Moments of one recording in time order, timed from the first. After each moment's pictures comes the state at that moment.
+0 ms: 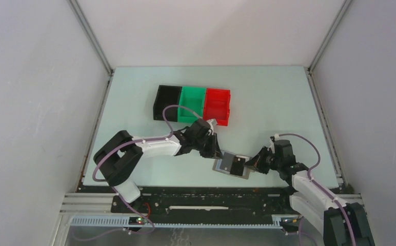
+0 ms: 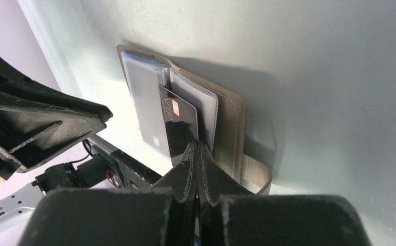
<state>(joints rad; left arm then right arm) -0.87 1.65 0.87 -0.02 0.31 -0.85 0.22 0.88 0.17 -0.11 -0.48 0.89</state>
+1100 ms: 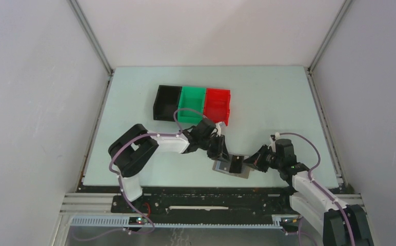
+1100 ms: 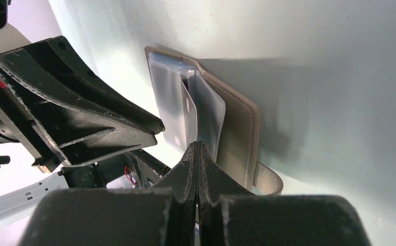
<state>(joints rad) -0.87 1.81 0.93 0.10 0.53 -0.88 0.21 0.84 0.17 -0.08 -0.53 0.94</state>
